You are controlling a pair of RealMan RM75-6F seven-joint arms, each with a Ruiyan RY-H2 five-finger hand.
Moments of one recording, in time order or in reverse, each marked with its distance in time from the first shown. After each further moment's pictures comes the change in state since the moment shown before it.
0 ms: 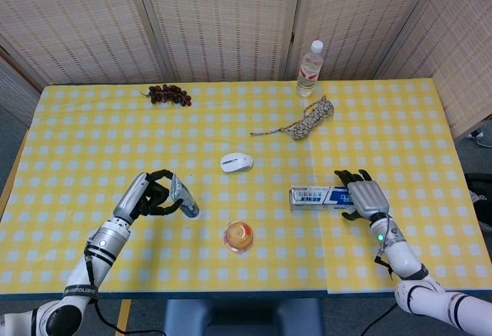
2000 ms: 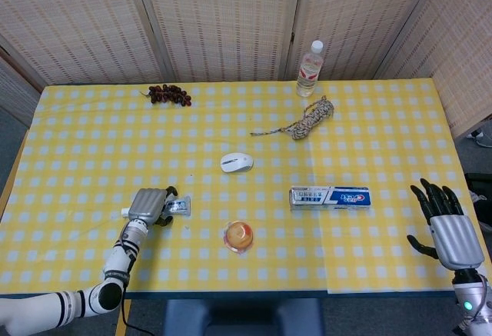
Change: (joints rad) left arm -0.139 -0.354 0.173 0.545 -0.145 -0.021 0.808; right arm -0.433 0.290 -0.113 -0.181 -0.458 0.600 0.232
